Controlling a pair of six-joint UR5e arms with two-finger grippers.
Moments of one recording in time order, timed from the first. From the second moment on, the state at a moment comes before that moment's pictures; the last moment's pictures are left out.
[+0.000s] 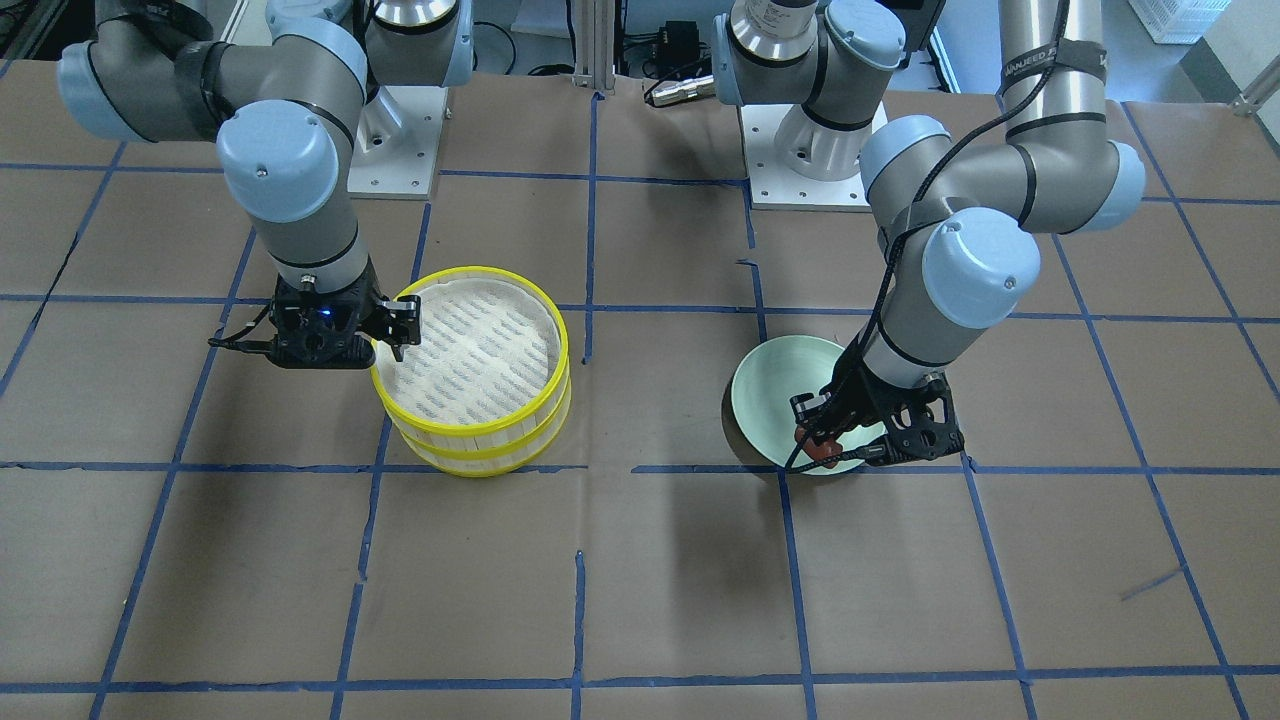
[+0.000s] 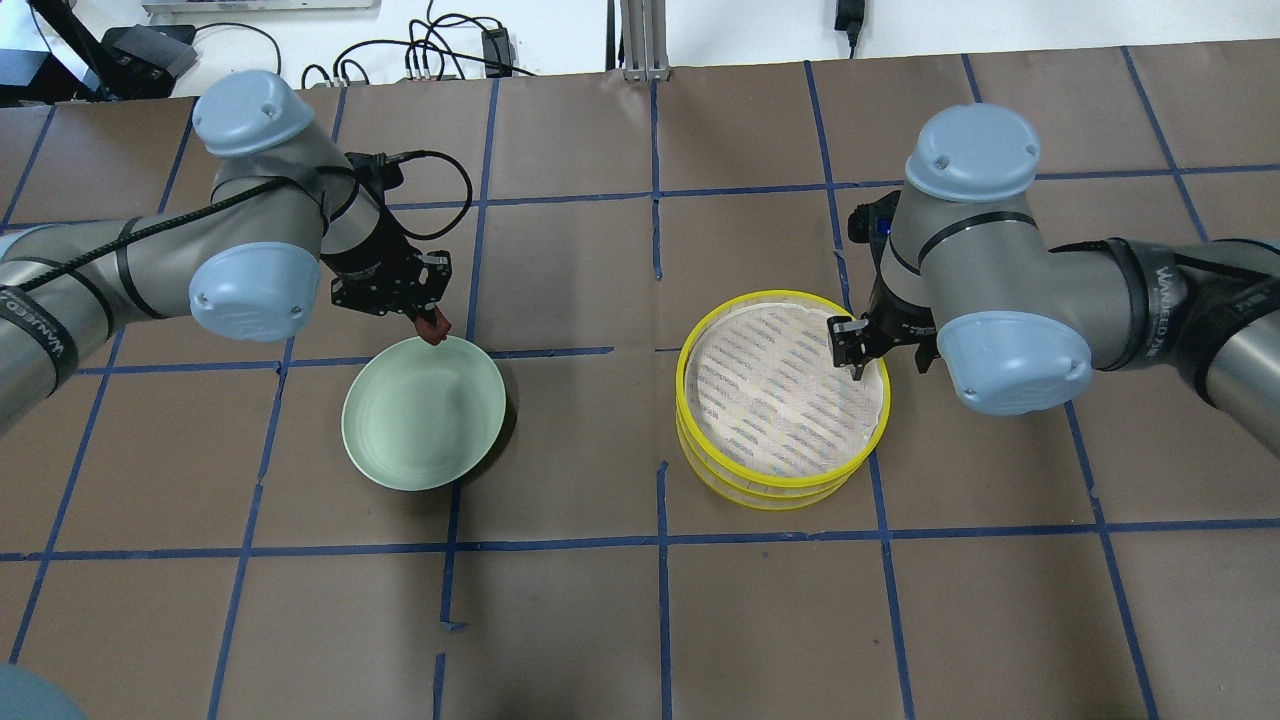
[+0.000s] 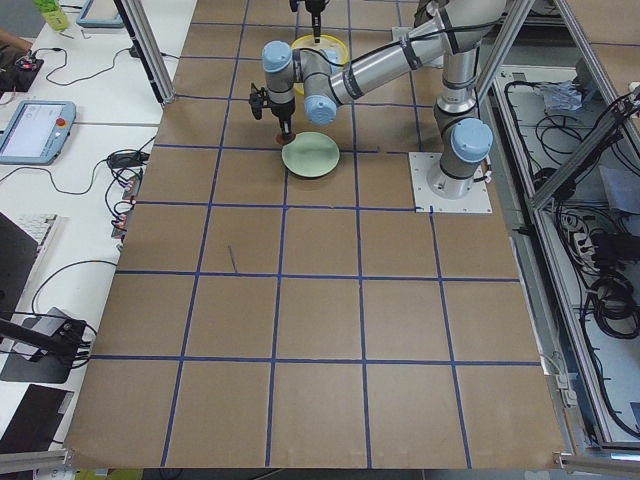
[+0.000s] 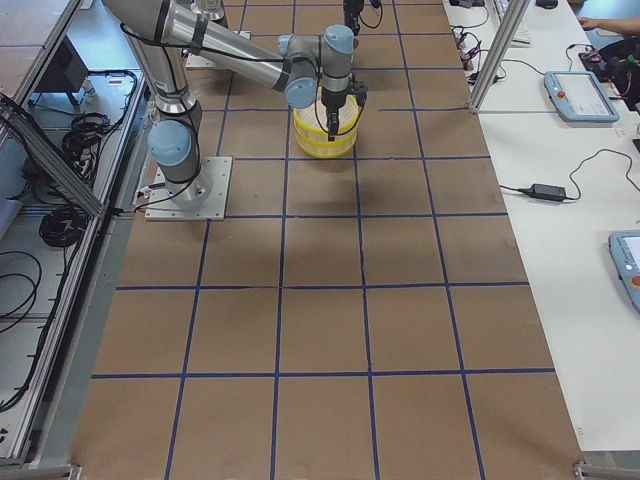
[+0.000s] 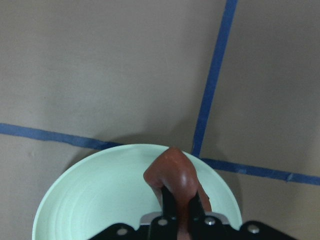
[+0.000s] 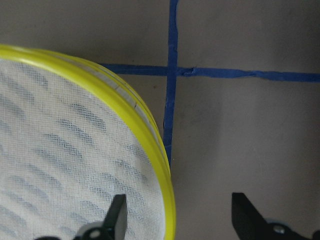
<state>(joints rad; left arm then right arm) -1.51 -1.83 -1.81 -1.09 1.49 -0.13 1.60 -1.48 1.97 -2.03 -1.64 -0.02</state>
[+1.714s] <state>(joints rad) -2.06 -1.87 -1.67 -0.83 1.34 -0.96 1.60 -1.59 1.51 -1.47 -1.58 -0.01</state>
